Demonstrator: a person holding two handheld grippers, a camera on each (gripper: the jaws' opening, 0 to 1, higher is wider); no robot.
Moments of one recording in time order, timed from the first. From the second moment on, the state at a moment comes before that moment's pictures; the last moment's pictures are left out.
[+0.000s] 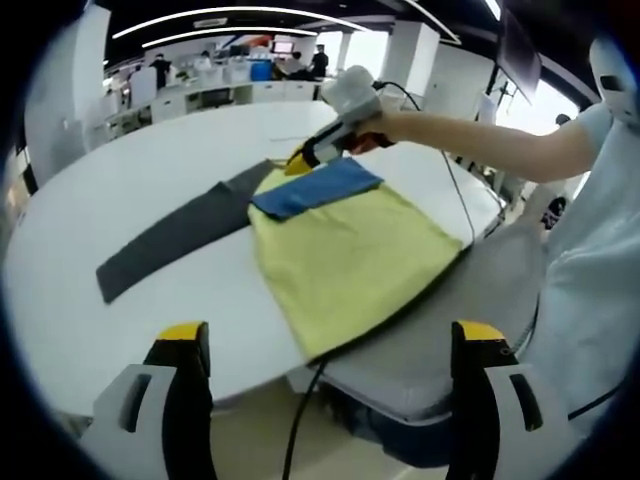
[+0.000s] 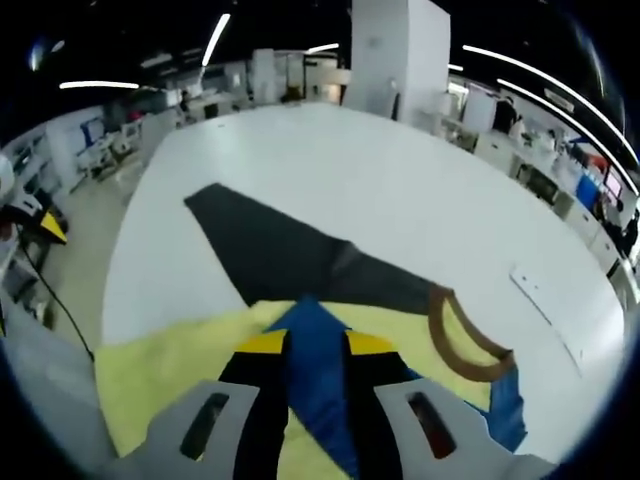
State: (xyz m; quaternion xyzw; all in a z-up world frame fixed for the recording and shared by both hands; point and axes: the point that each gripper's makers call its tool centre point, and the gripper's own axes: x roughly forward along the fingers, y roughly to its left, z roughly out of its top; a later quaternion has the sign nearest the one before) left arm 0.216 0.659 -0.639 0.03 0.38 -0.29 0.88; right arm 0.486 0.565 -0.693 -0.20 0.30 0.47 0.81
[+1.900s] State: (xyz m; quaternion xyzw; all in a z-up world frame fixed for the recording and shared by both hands) left arm 0.224 0.646 -0.635 0.05 0.37 -0.31 0.87; right arm 0.457 0.523 -0.659 -0.22 0.25 0.43 0.84
